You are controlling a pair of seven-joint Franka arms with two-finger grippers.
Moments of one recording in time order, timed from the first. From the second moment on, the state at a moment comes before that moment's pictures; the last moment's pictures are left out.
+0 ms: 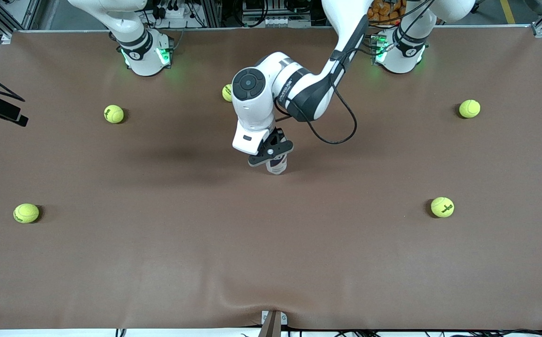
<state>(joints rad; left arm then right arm) -1.06 0.73 0.29 -1.23 -0.19 1.90 -1.16 -0.06 0.04 -0.05 -1.47 0.04 1.43 0.07</state>
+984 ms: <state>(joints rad) -1.07 0.72 0.30 -1.21 -0.19 1.90 -1.16 -0.05 0.04 -0.05 -1.47 0.04 1.42 0.07</state>
